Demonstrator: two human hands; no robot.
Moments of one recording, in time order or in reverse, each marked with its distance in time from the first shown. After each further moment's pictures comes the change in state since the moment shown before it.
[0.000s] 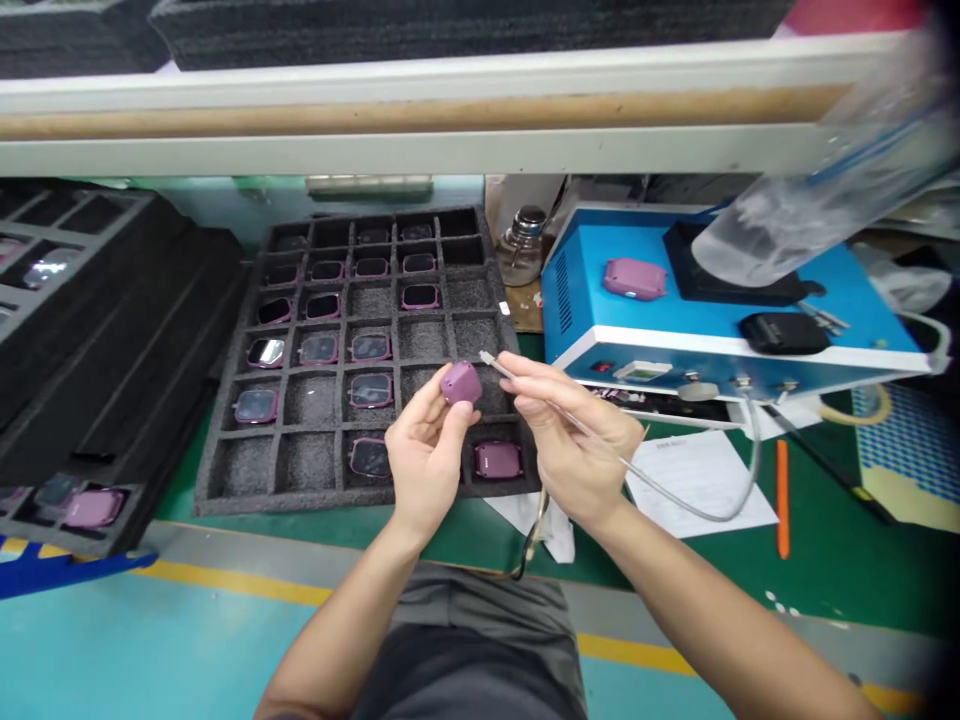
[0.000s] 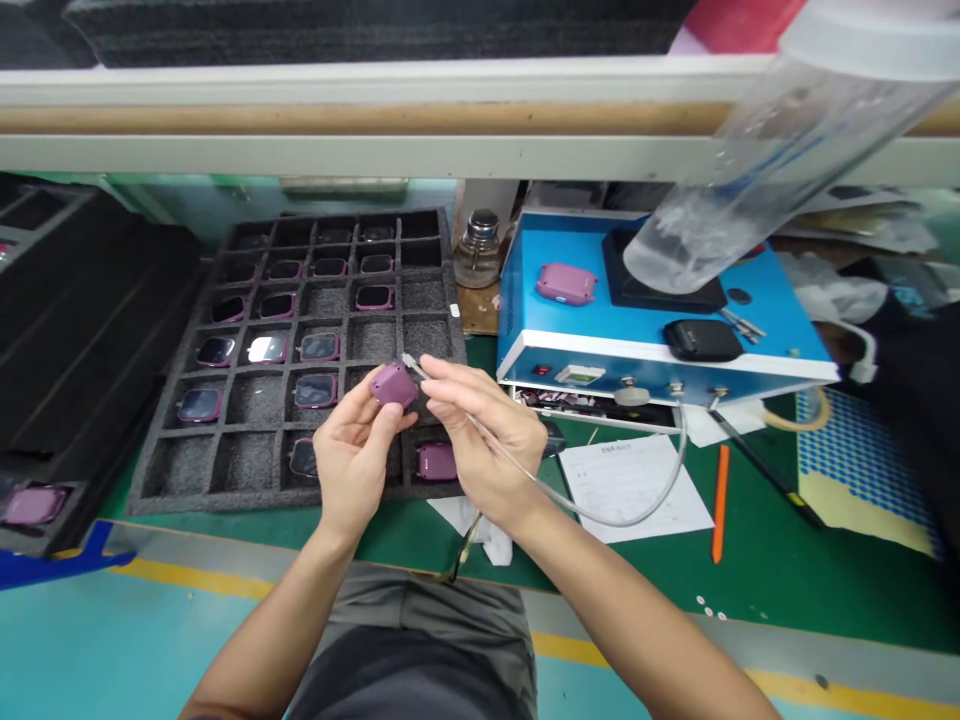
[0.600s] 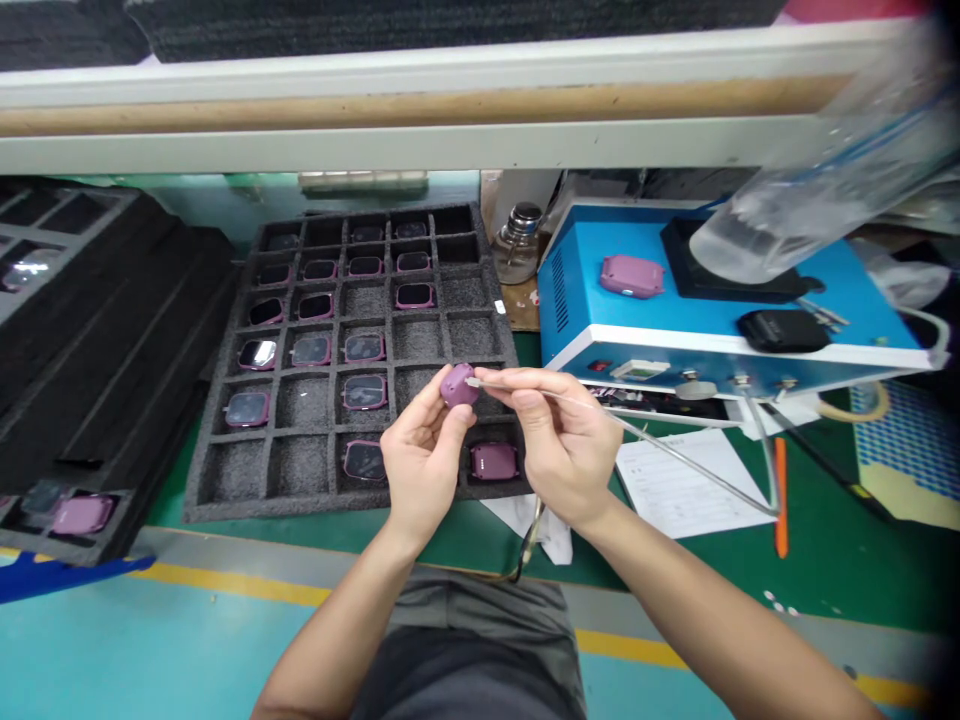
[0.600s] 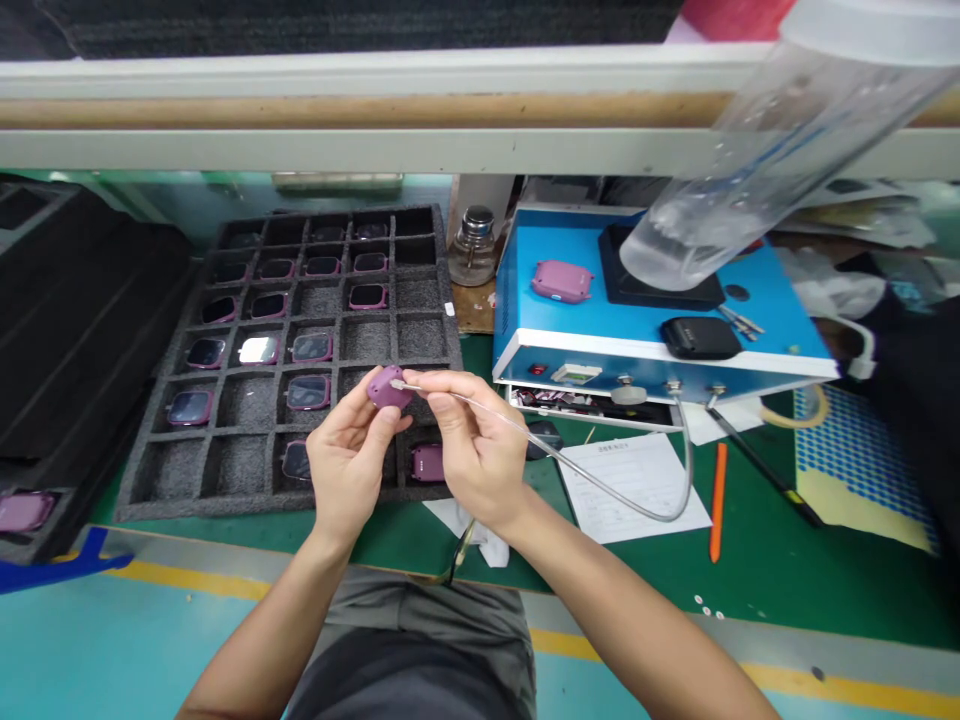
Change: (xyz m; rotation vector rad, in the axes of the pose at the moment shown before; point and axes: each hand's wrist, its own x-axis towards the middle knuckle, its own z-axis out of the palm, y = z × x) left_hand -0.001 0.000 0.001 0.059 0.000 0.010; right_hand -0.005 0.002 0.004 0.016 -0.008 0.159
